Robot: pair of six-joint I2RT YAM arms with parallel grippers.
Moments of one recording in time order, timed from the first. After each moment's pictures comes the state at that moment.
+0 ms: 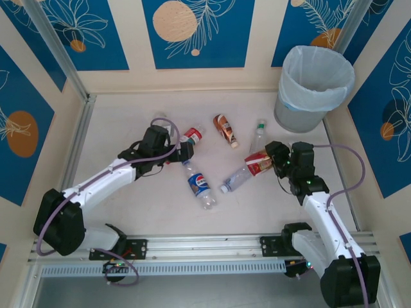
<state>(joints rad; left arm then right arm) -0.57 1.35 0.93 -0.29 0.06 -0.58 0.11 0.85 0.56 -0.25 -0.15 1.15</state>
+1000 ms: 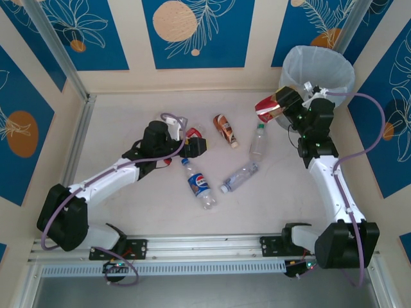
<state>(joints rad) -0.58 1.38 0.90 0.04 0.39 -0.54 -0.03 1.17 1.03 0.02 -0.22 0.89</state>
